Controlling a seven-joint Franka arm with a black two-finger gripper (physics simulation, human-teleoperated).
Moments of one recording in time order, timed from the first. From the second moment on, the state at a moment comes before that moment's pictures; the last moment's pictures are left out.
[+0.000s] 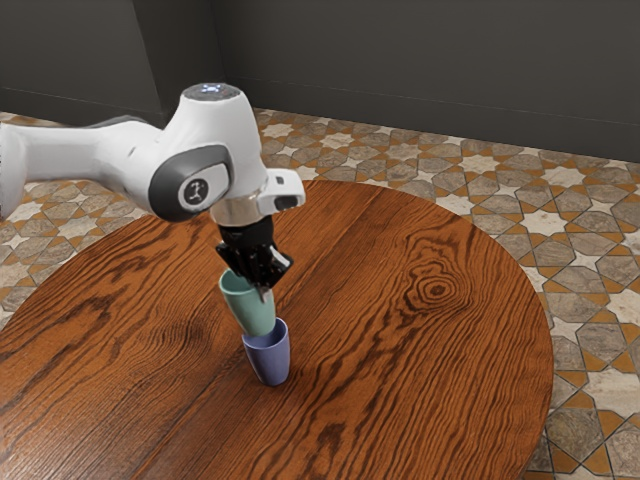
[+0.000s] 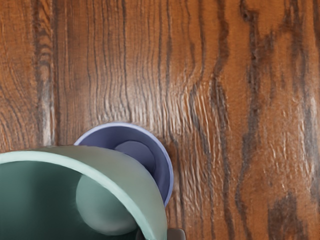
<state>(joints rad) -0.06 -0.05 -0.19 -2.11 0.00 2.10 -0.20</state>
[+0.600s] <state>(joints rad) -0.04 0.00 -0.19 -2.11 0.00 2.15 -0.22</state>
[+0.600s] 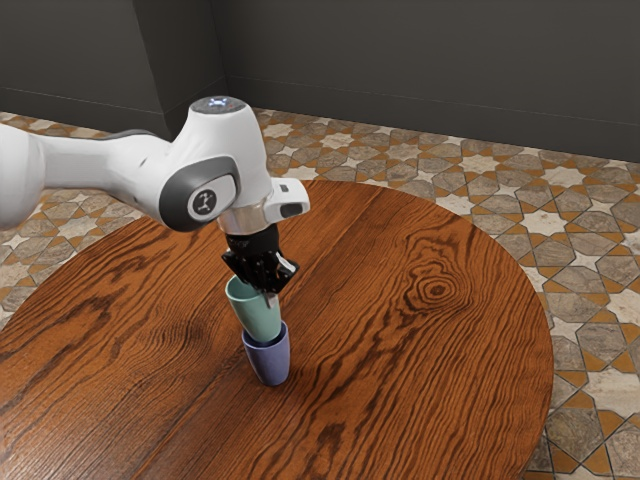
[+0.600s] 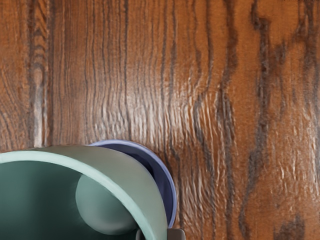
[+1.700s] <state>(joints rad) -0.07 -0.04 -0.21 -2.08 -0.03 2.14 -0.22</state>
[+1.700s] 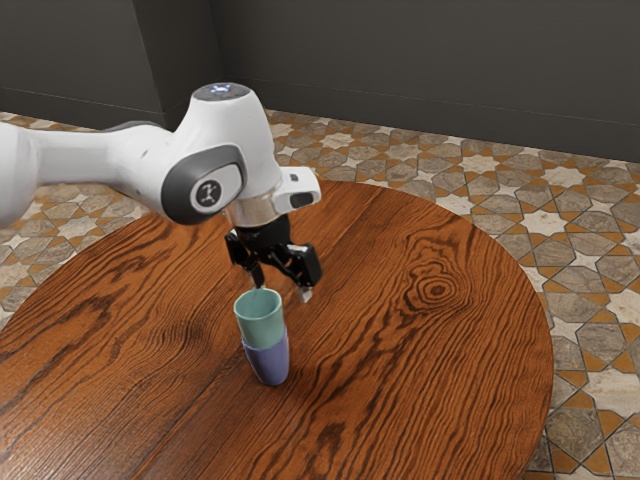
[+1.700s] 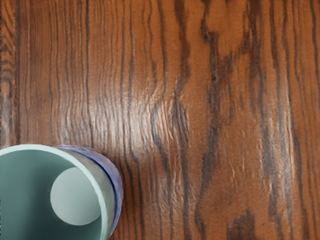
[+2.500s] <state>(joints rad) -0.03 0.08 -0.07 -1.68 -0.02 1.89 -0.16</state>
